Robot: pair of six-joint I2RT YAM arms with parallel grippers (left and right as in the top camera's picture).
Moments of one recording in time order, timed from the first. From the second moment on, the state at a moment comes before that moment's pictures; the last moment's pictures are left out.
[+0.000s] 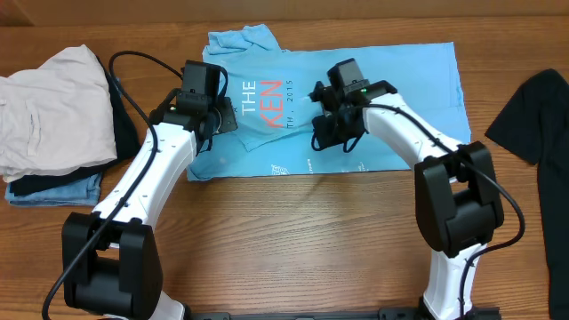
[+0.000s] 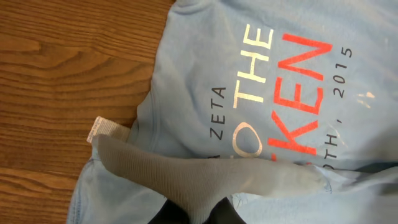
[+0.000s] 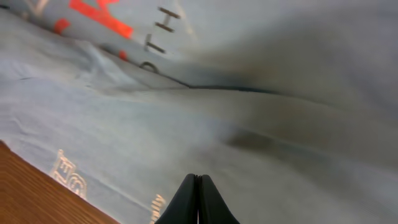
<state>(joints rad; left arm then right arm) -0.21 1.73 1.27 -0.56 -0.09 -0.41 0.37 2.09 1.53 -0.74 -0.28 0.00</state>
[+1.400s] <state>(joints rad) -0.21 1.73 1.27 -0.55 -0.09 -0.41 0.40 2.19 1.49 -0.38 -0.27 -0.01</state>
